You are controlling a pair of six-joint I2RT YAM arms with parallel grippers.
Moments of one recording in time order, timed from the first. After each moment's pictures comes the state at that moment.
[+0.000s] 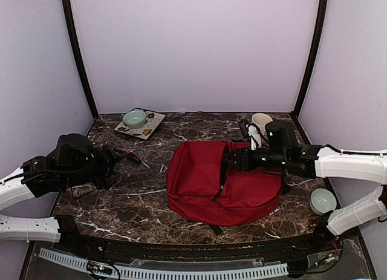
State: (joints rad) left arm -0.87 0.73 0.70 -0.56 -0.27 -1.55; right arm 0.77 1.29 0.74 0.06 -0.21 0.40
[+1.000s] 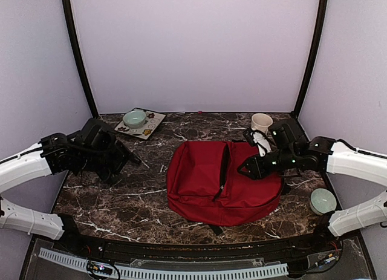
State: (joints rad) left arm -0.83 1.00 0.89 -0.76 -0.26 -1.53; right arm 0.77 1.15 0.83 -0.45 -0.16 0.28
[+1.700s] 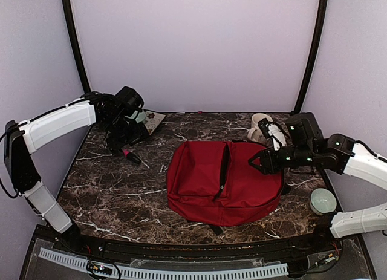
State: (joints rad) left arm -0.59 1.59 1.45 -1.03 -0.18 -1.09; right arm 0.77 1.00 0.88 -0.58 -0.03 0.28
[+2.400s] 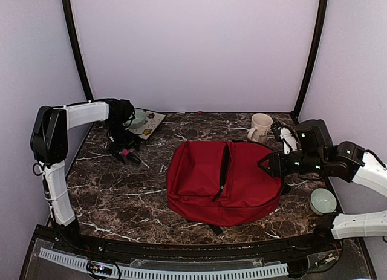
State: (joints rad) left arm -0.30 1.97 1.55 -1.03 0.08 -1.22; right arm 0.77 0.88 0.81 -0.62 0.05 0.38
